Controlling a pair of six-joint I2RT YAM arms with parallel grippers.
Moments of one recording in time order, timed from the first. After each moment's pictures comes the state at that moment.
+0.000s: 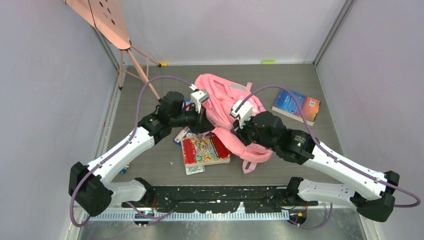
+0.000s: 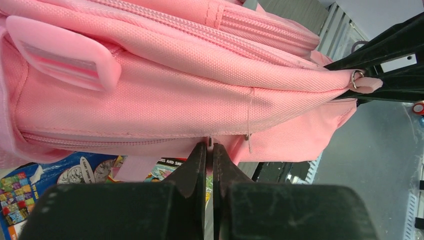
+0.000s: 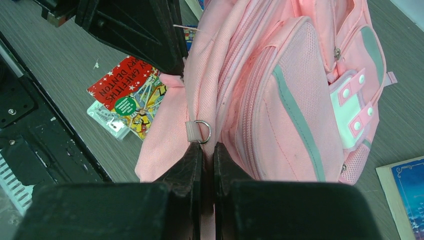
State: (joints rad) left arm -0.63 1.20 1.00 -0.30 0.55 -0.19; right arm 1.01 0.97 1.04 -0.52 0.18 0.00
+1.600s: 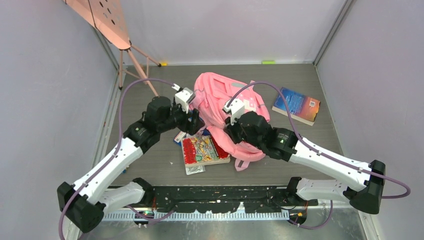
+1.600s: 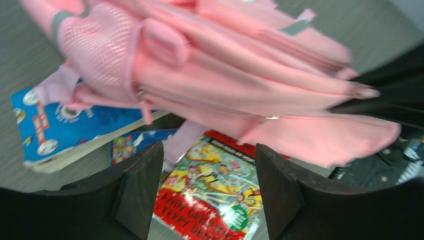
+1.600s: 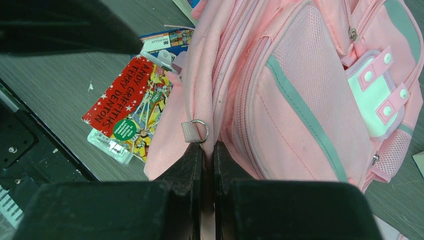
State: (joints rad) left arm -0.57 1.06 0.97 -0.38 0.22 -0.09; right arm 1.01 1.09 1.01 -0.41 0.27 0.14
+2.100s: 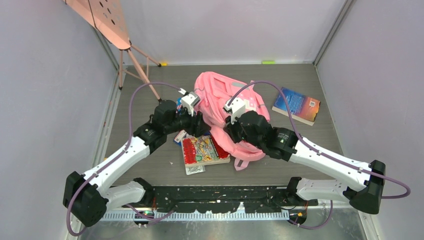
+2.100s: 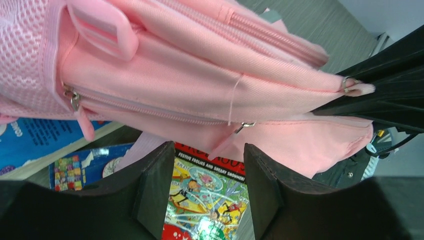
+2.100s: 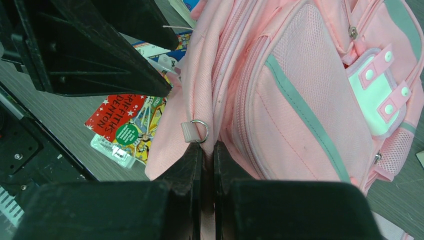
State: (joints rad) left arm -0.60 1.09 0.82 -0.15 0.37 -0.18; right arm 1.01 1.10 1.02 -0.40 0.28 0.17
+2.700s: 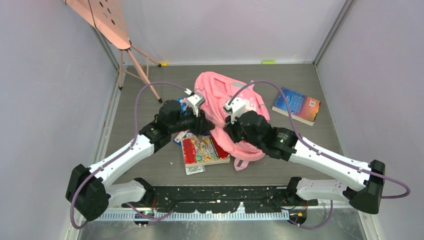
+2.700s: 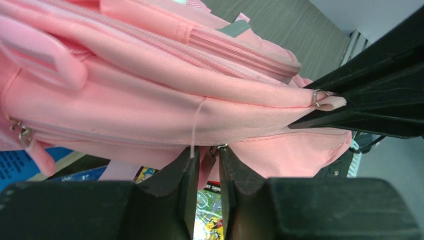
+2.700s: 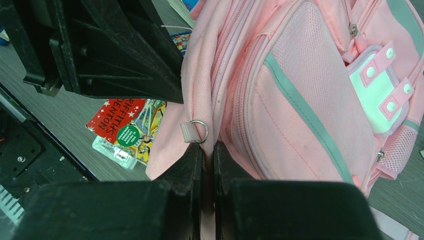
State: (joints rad) left arm -0.63 1.15 0.81 -0.02 0.44 -0.21; right arm 1.01 1.10 1.02 -0.40 0.28 0.19
